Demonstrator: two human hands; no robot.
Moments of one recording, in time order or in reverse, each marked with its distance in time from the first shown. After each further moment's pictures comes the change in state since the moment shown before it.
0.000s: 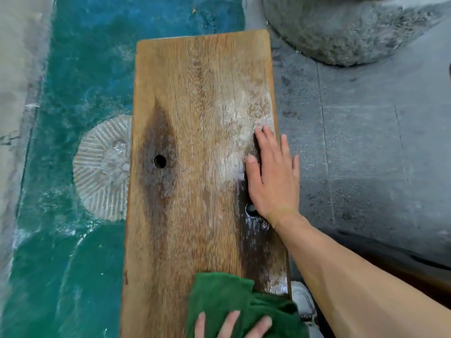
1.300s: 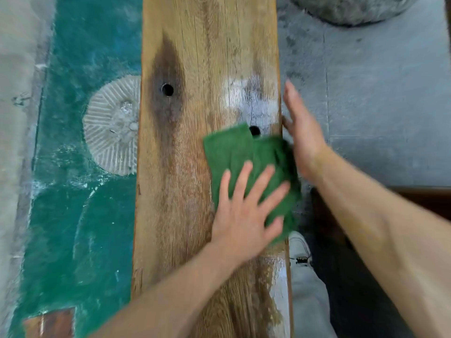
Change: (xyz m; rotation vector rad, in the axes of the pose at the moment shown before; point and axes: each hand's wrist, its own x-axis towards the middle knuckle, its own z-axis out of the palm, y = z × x) left_hand 0.045 0.010 -0.024 -0.110 0.005 -0.062; right_hand -0.071 -0.005 -0.052 0.901 -0.140 0.298
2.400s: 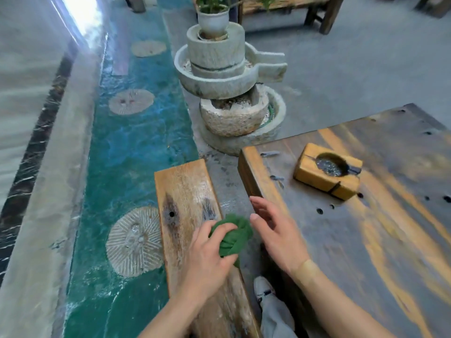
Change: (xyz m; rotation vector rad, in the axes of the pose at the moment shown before) left_hand -0.139 0.100 -0.410 -0.524 0.283 0.022; right_hand -0.400 -0.272 -0.063 -0.310 0.266 -0.377
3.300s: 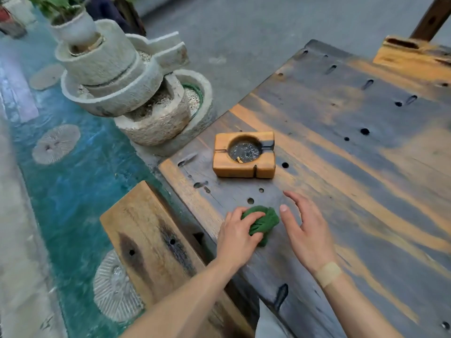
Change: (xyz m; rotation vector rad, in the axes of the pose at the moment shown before) left_hand 0.101 0.132 0.202 0.136 -0.528 0.239; right_hand -0.025 0.127 -0.180 -0.120 0.519 0.236
